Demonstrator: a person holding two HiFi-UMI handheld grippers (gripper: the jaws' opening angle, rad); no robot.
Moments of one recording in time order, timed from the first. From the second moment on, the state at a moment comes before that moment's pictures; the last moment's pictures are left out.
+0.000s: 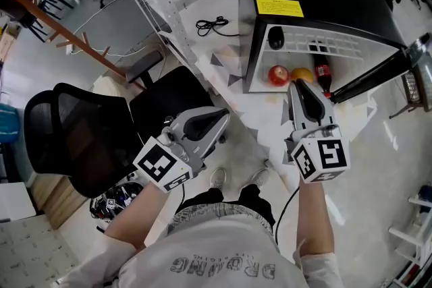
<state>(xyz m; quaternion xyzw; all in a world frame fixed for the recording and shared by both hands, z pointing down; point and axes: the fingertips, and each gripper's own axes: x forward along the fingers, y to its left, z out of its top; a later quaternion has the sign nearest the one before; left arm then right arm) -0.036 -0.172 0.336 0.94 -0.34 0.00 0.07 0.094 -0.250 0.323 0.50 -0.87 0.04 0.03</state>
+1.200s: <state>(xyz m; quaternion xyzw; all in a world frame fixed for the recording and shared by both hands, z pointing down) -0.047 -0.147 0.324 0.94 -0.33 -0.01 0.05 0.106 -0.177 0.333 0.50 -0.86 0.05 0.05</state>
